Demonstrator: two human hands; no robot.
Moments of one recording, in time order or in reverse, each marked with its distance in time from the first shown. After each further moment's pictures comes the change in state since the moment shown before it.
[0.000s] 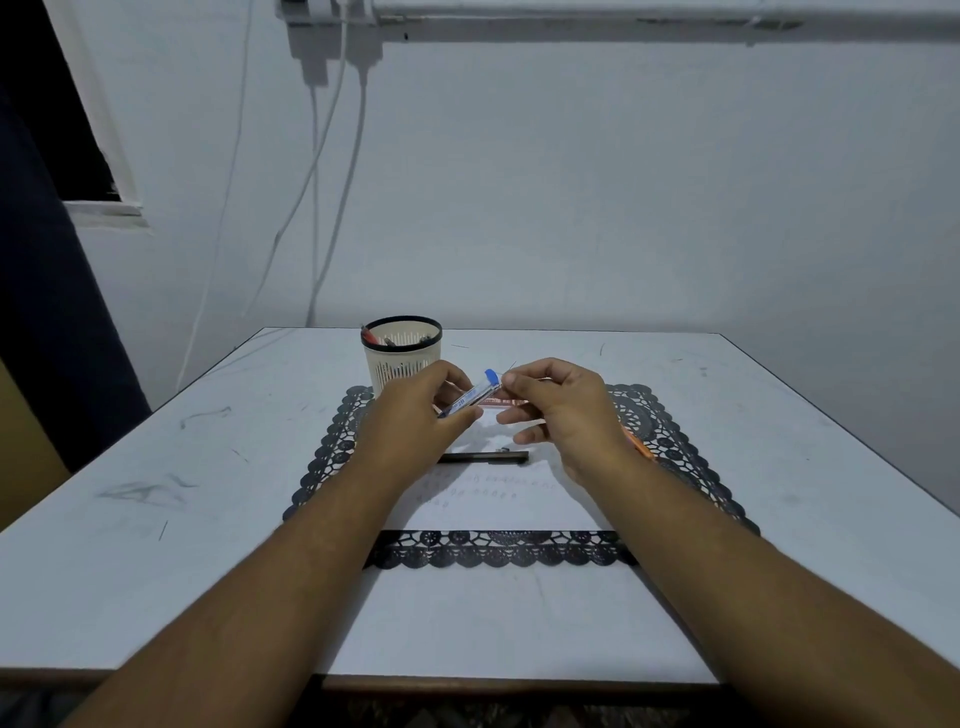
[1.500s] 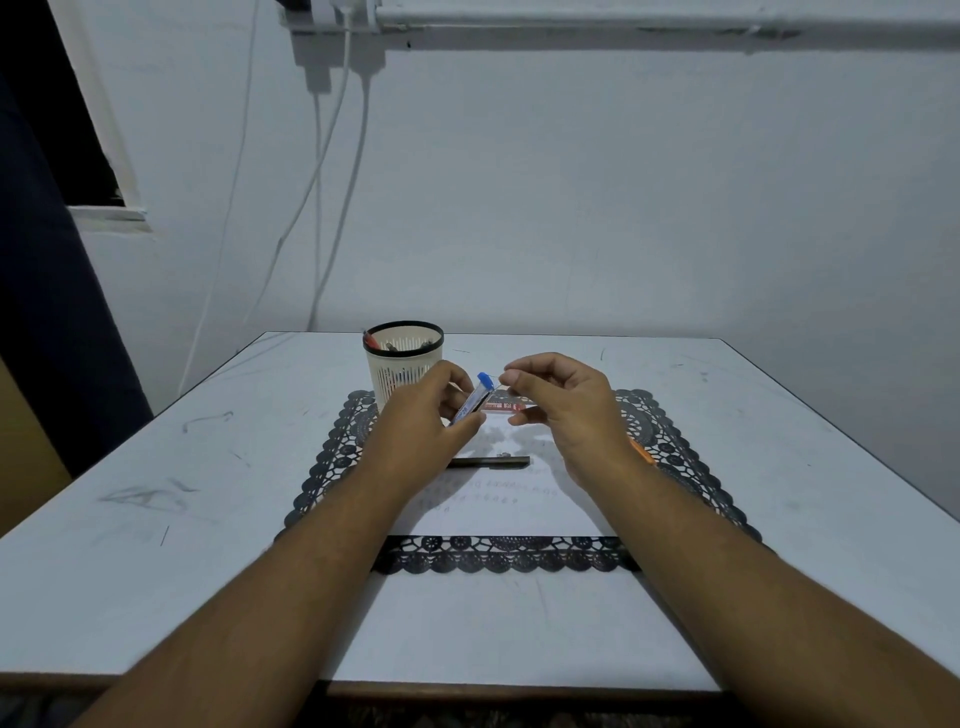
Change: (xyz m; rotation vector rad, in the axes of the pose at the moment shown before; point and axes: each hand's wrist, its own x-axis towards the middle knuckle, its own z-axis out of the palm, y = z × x) left_hand -0.002 0.006 0.002 -0.079 -0.029 0.043; right_hand 0.002 0.000 0.000 0.045 -0.015 -0.176
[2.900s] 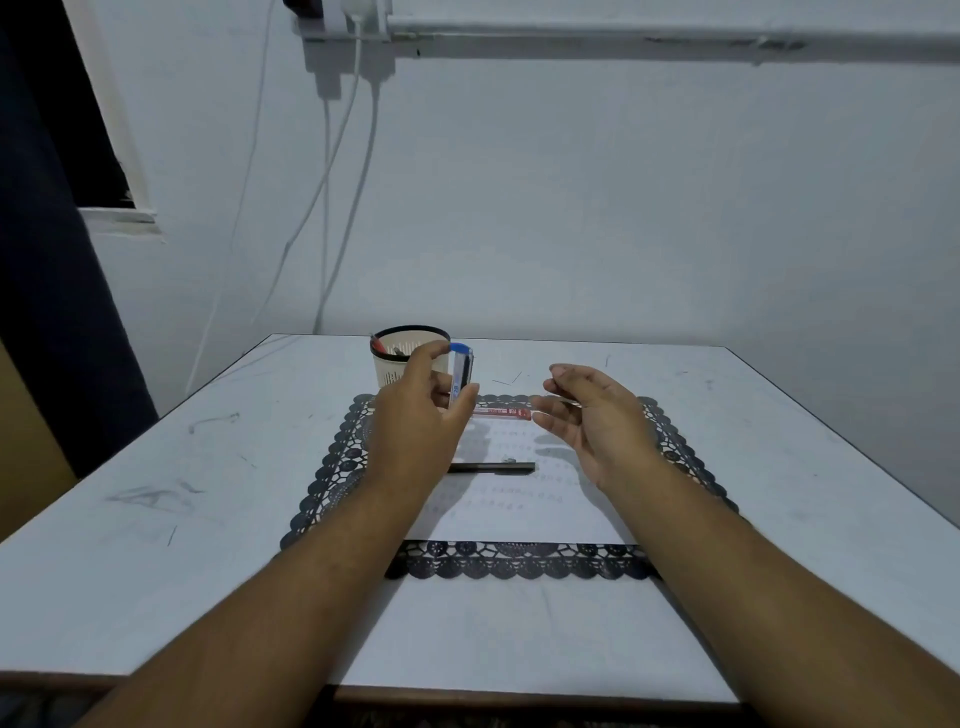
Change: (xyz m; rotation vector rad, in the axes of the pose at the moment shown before) left_hand -0.001 0.012 0.003 -0.086 0.325 -0.075; right_hand 0.012 0.005 -0.018 0.318 0.169 0.252
